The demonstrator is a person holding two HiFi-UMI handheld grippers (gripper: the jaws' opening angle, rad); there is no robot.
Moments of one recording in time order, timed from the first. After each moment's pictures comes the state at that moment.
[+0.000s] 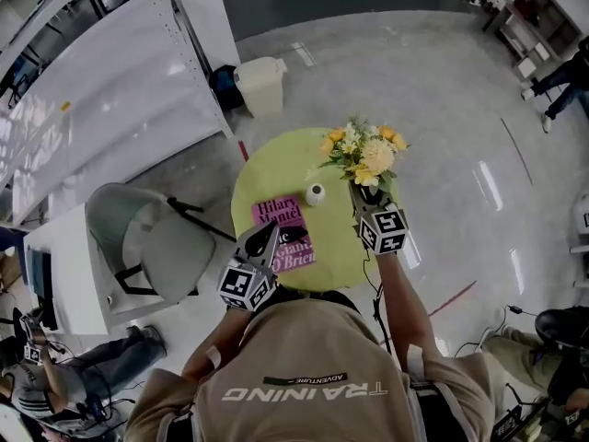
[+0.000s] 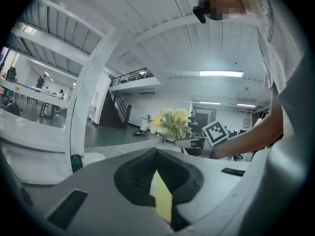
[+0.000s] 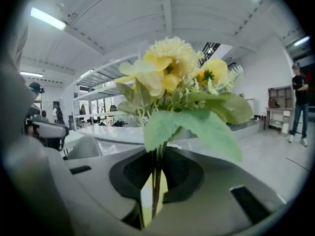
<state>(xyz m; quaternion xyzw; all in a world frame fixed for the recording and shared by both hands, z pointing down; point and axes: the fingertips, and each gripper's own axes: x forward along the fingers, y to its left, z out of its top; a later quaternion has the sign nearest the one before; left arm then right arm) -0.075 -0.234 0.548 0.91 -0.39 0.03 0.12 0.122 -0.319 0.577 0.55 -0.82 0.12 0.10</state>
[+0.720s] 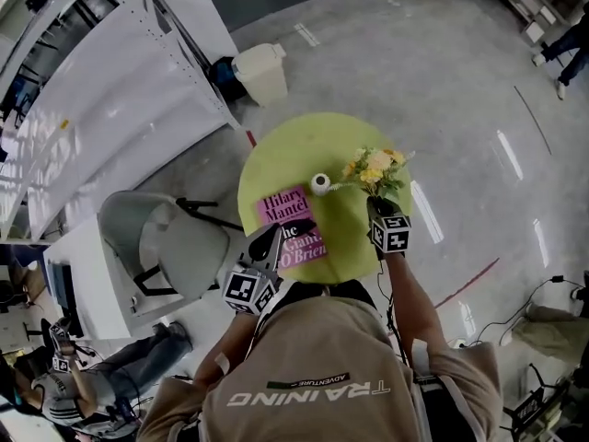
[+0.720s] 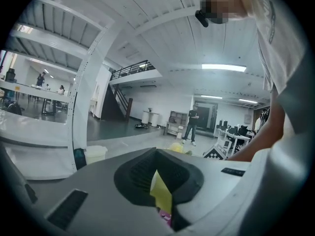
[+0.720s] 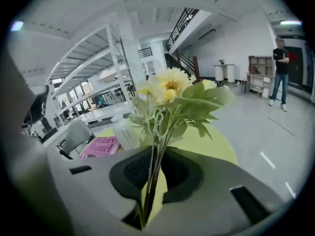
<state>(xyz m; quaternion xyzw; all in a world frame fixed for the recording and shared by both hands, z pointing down) -0.066 -0.230 0.564 0.90 -0.40 0.07 0.14 0.185 -0.257 0.754 0.58 -0.73 0.30 0.19</state>
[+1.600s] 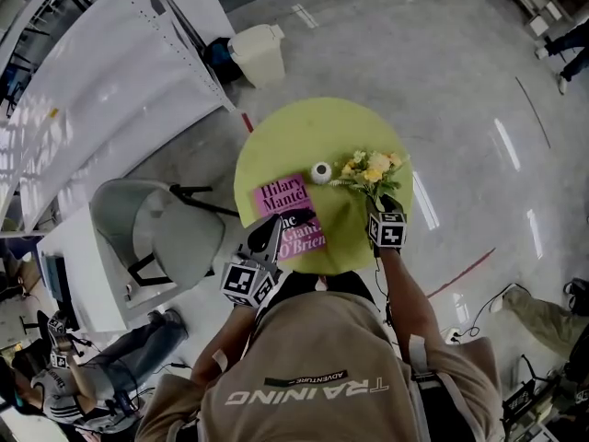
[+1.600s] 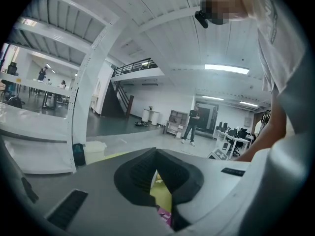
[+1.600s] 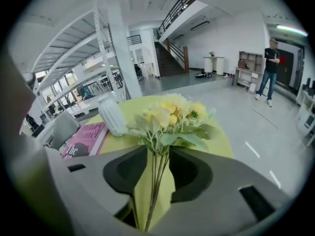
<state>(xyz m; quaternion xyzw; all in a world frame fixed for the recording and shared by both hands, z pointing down) -0.072 -0.240 0.585 0.90 -0.39 0.07 0.16 0.192 -0.238 0.802 0.62 -0.67 0.34 0.25</state>
